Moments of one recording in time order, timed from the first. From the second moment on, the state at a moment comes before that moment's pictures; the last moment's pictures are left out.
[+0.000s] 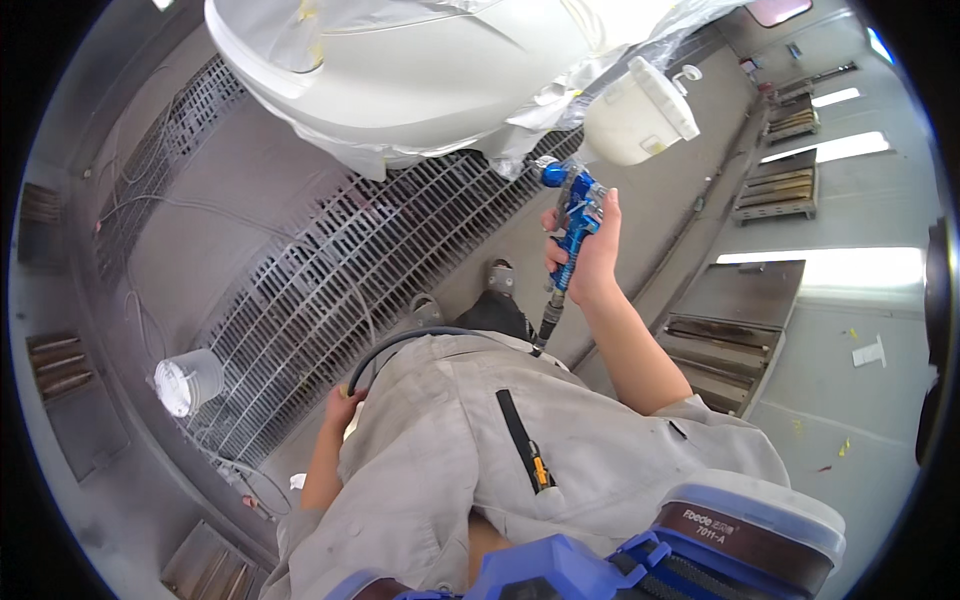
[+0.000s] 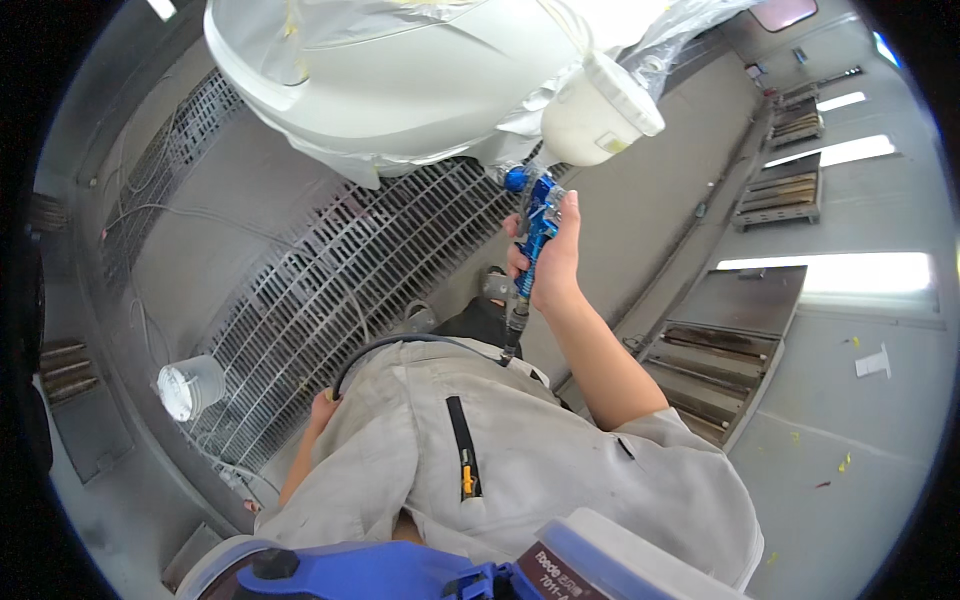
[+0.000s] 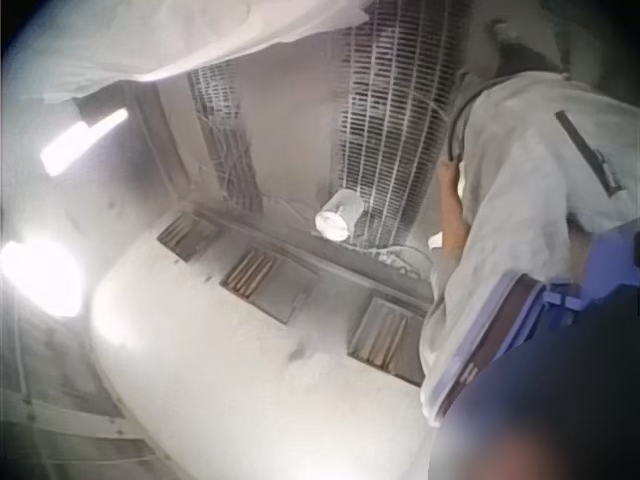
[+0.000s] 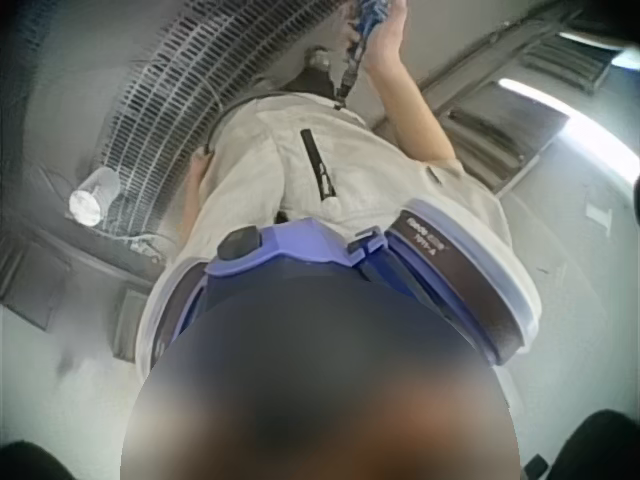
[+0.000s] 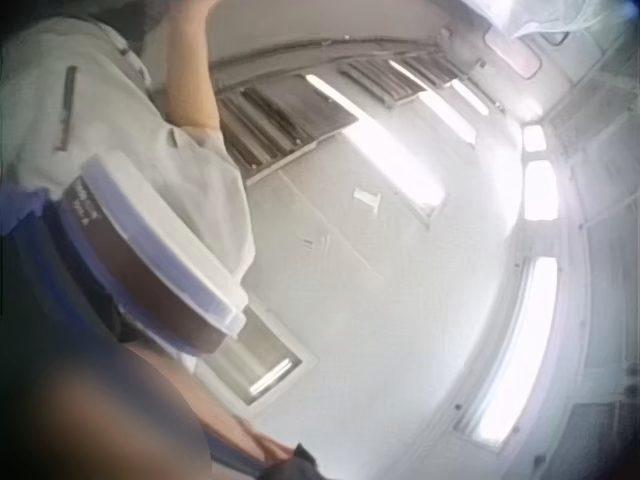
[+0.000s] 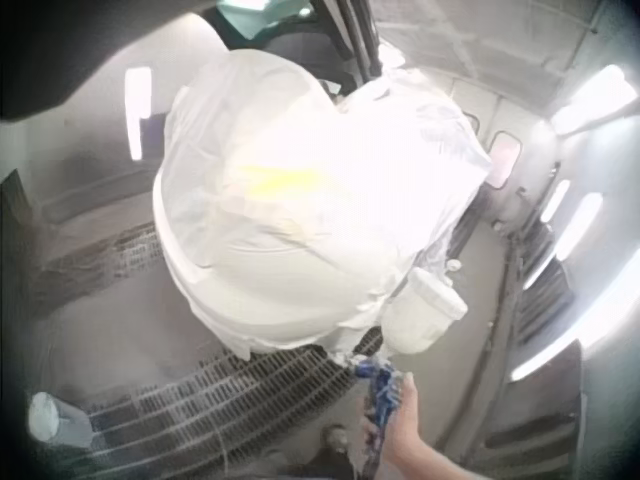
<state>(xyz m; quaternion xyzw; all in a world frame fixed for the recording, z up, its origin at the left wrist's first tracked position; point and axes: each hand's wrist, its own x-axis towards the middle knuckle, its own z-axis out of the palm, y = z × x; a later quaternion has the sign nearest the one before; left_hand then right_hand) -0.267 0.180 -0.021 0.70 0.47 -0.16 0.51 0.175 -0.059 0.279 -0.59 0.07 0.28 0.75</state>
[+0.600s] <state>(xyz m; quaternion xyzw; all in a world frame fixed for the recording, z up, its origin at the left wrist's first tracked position) -0.287 0.151 -0.068 0.61 0.46 -0.04 0.65 0.183 -0.043 0.296 -0.59 0.07 0.29 0.75</state>
